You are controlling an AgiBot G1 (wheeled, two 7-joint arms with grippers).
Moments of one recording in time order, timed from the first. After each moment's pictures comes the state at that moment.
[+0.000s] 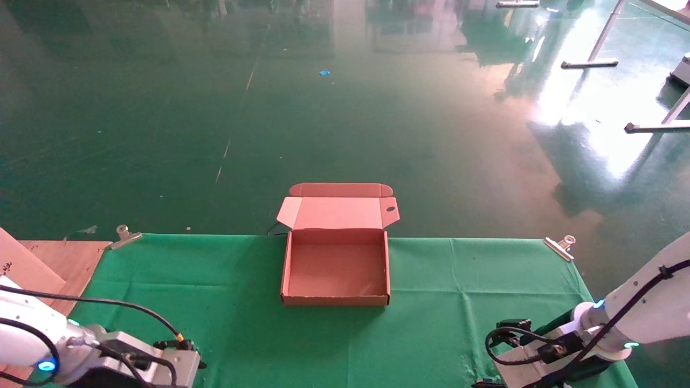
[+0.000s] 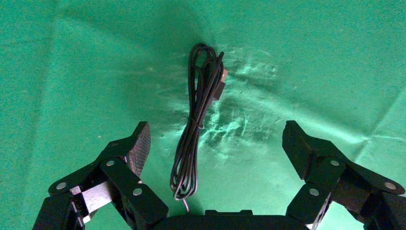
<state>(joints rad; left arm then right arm) -1.51 0.98 0.79 -0.49 1.79 1.40 0.30 1.55 -1.06 -0.83 0.52 -1.92 -1.32 -0.49</state>
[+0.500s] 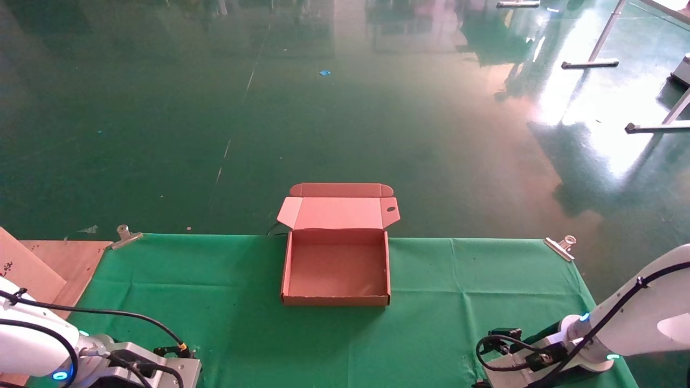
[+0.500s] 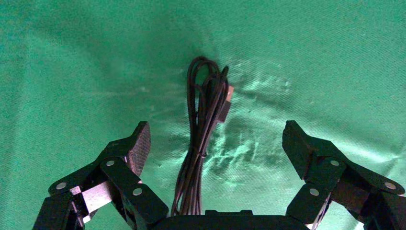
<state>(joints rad) -1.51 1.05 0.81 -0.31 1.83 1.28 0.40 1.57 -1.16 -0.83 0.22 -1.92 -1.19 -0.67</state>
